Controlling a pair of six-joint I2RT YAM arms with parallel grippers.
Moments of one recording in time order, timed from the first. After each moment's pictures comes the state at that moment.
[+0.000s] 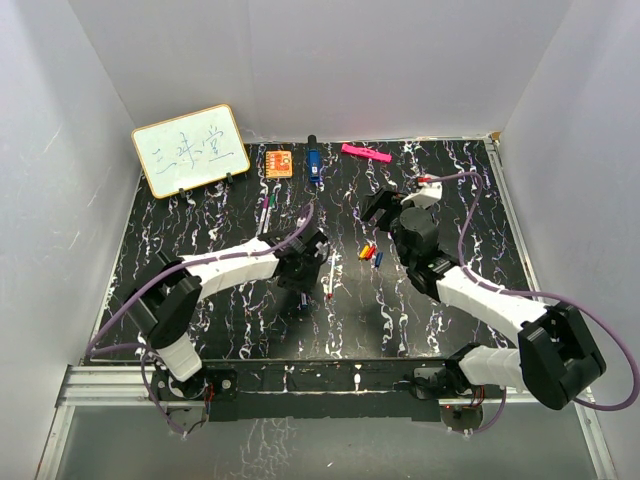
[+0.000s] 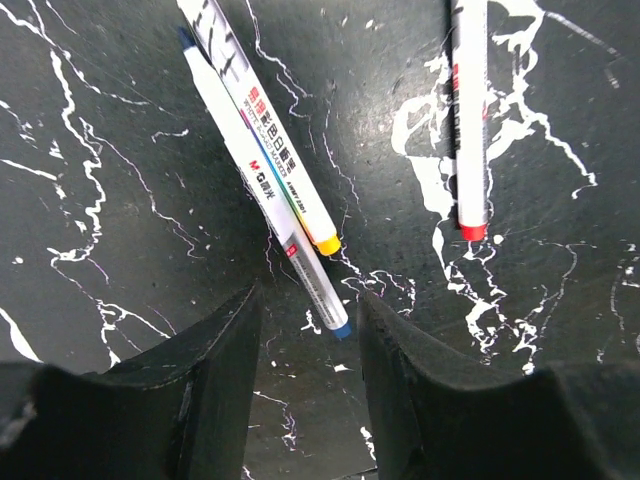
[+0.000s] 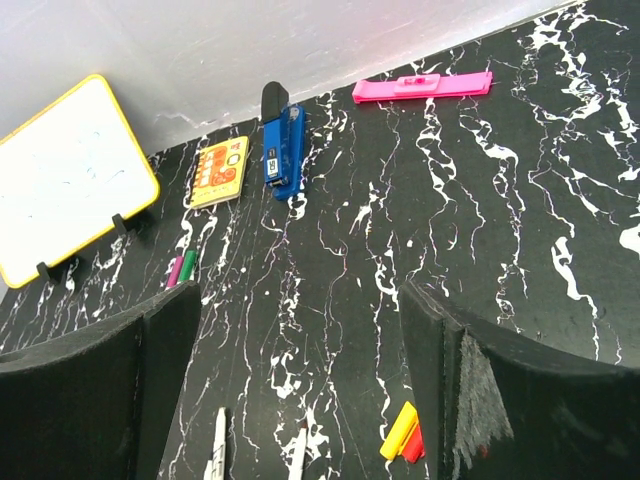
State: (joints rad) left arm -0.83 1.68 1.08 -0.62 -0.11 -0.50; right arm 0.55 1.23 0.66 0.46 0.42 0.50
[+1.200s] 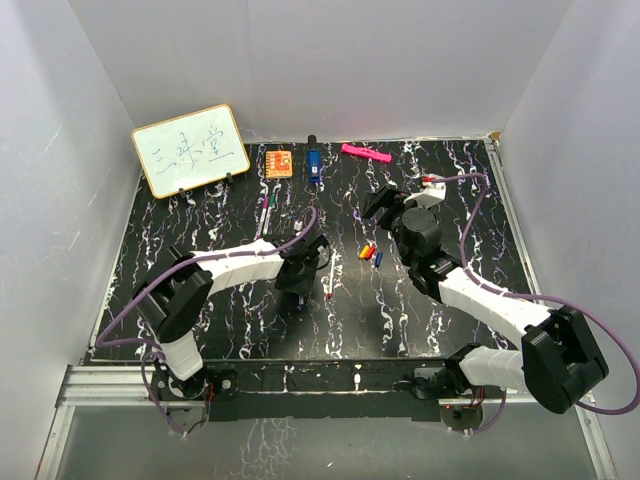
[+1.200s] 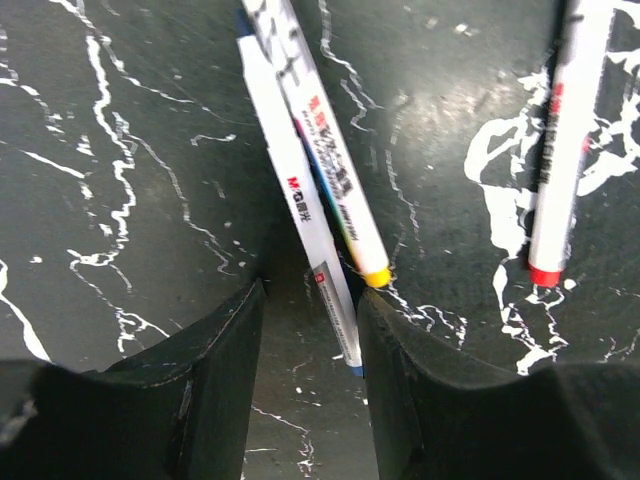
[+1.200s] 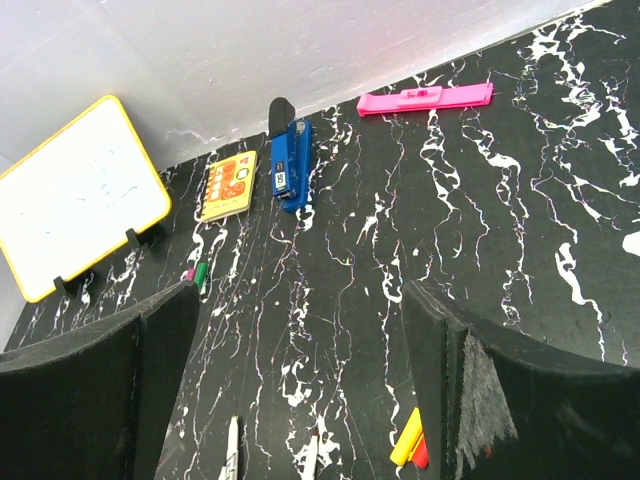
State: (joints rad) left arm -0.85 1.75 1.07 -0.62 -0.19 -0.53; right arm 0.55 1.20 0.66 0.46 0.44 0.53
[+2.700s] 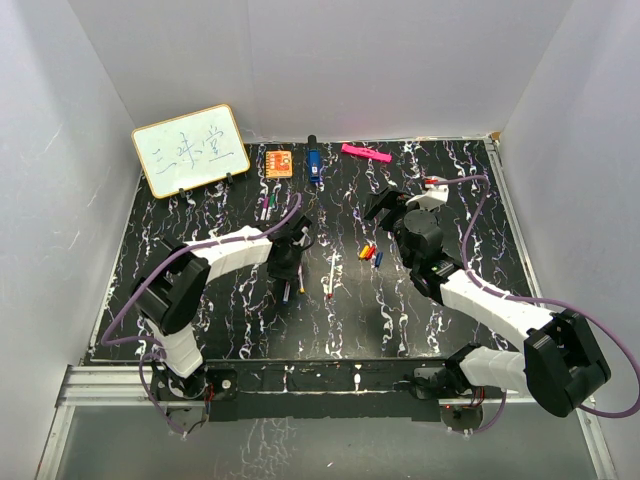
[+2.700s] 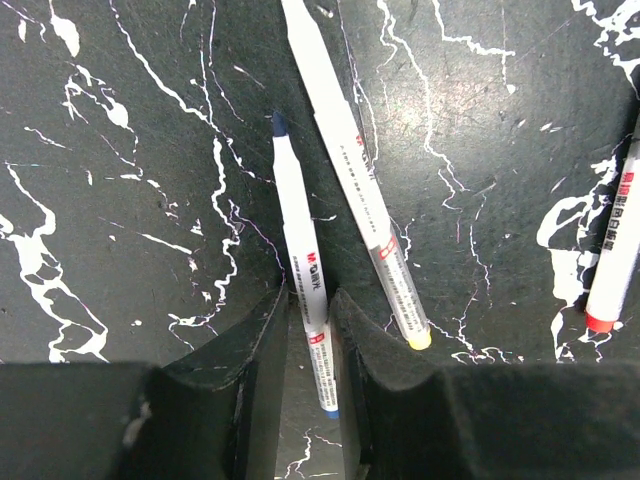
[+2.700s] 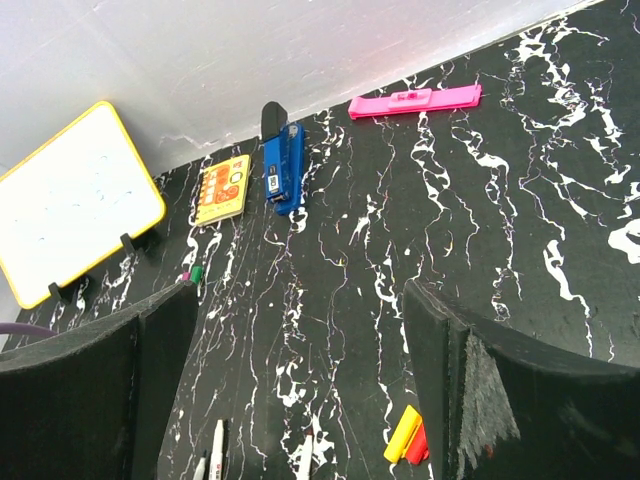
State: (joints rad) left arm -0.69 1.78 1.09 -0.60 -0.09 -0.39; right arm 0.55 1.18 0.64 0.46 0.46 0.53
